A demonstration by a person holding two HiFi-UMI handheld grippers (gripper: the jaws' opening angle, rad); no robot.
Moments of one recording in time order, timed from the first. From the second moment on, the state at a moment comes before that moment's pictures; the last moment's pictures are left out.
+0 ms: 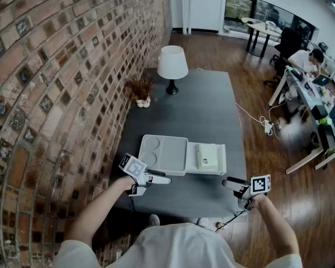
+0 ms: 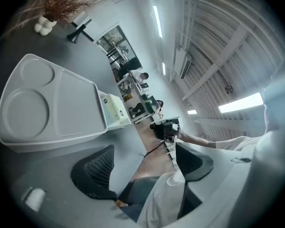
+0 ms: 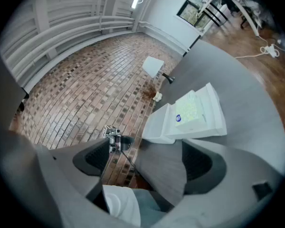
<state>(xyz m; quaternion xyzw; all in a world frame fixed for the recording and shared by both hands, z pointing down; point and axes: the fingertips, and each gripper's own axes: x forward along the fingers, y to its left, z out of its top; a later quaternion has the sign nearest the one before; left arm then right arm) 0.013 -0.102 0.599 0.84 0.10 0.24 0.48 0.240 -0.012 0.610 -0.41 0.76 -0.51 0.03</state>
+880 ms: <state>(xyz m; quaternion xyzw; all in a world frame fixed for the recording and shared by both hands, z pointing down) 0.020 -0.134 0.590 0.84 0.09 0.24 0.47 0.360 0.014 0.565 -0.51 0.76 -0.40 -0.02</state>
